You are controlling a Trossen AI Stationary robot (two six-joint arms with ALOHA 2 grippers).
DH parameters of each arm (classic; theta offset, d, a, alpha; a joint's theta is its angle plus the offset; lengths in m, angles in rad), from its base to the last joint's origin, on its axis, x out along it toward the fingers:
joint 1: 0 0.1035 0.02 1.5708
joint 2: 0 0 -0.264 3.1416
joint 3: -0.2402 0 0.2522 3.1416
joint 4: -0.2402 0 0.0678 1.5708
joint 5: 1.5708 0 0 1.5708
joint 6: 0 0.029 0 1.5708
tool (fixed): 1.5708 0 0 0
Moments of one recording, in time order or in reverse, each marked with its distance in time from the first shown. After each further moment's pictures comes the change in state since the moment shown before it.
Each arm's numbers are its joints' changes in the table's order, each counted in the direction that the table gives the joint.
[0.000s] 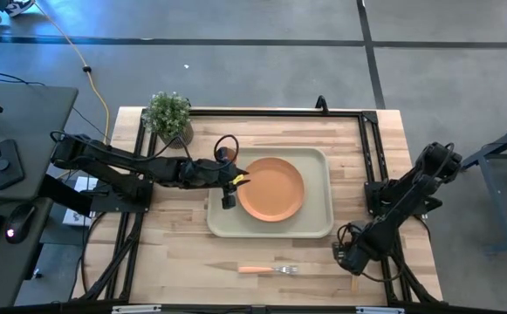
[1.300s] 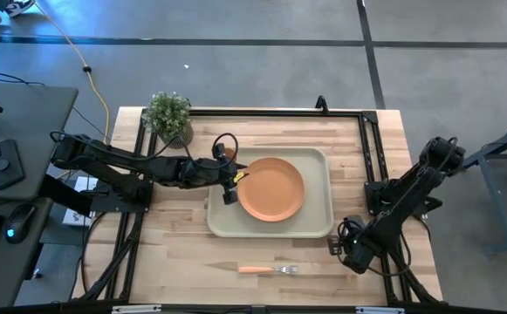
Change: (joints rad) left arm 0.007 0.000 0.000 -0.008 -0.100 0.015; right arm -0.007 0.091 0.003 0.006 0.269 -0.080
